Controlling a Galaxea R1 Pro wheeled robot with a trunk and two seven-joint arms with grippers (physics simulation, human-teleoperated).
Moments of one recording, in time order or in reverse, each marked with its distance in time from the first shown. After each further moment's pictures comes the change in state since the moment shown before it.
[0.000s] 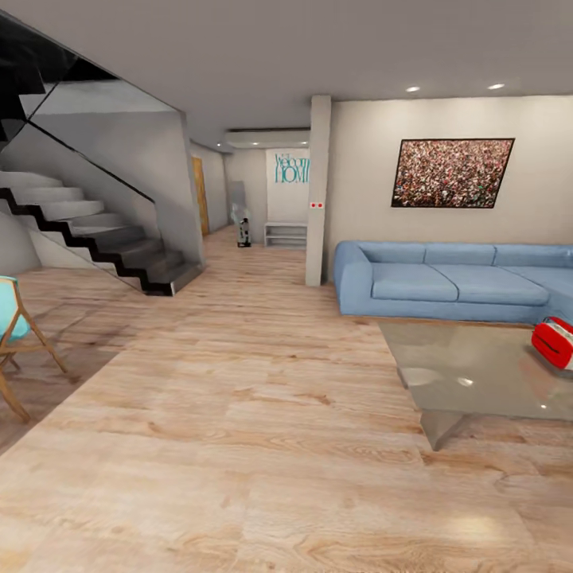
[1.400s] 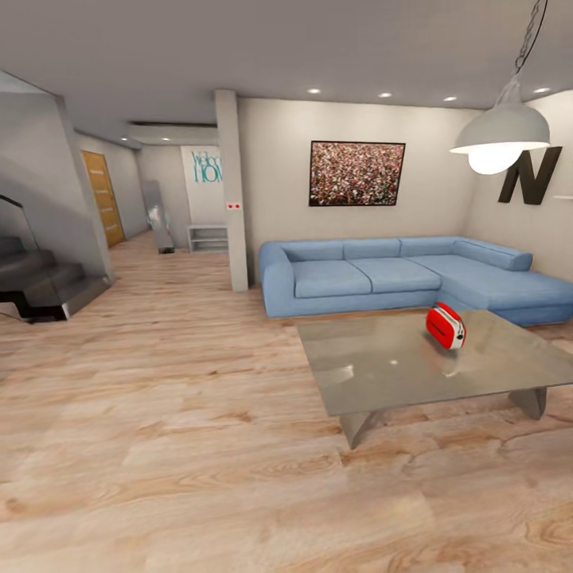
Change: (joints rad) left arm 0.000 0.001 0.002 0.000 0.000 -0.017 0.050; right arm 0.000 0.000 0.001 0.000 0.000 0.000 0.000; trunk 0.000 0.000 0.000
